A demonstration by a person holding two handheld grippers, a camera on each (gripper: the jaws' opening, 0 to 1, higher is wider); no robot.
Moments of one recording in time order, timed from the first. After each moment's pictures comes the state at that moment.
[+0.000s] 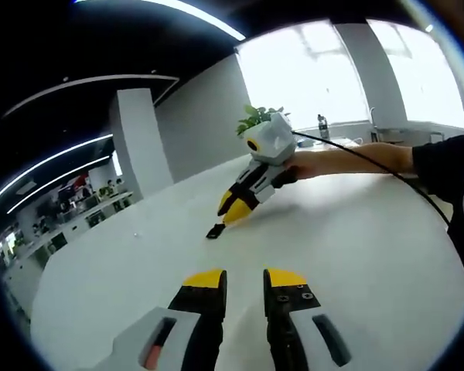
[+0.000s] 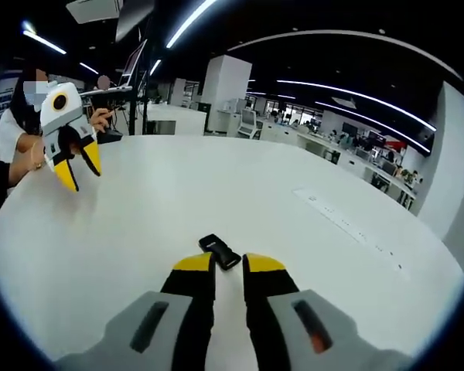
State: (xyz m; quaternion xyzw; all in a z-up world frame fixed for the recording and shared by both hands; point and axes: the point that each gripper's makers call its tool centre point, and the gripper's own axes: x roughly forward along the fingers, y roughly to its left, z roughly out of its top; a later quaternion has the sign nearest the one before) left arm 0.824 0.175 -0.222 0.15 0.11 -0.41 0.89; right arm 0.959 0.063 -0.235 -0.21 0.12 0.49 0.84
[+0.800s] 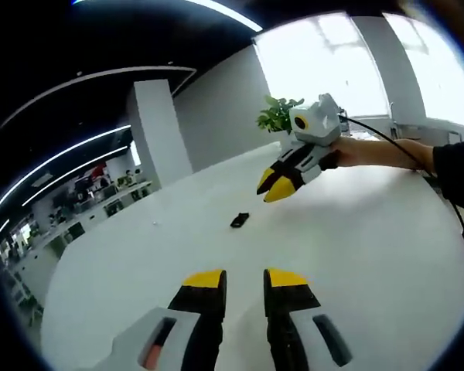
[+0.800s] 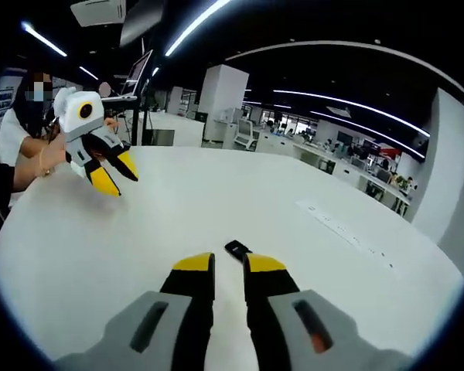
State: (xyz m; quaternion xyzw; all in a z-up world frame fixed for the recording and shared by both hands) left arm 0.835 0.195 -0.223 0.16 0.13 -0.35 0.91; right arm 0.917 0.057 -0.216 -0.21 0.10 0.48 0.85
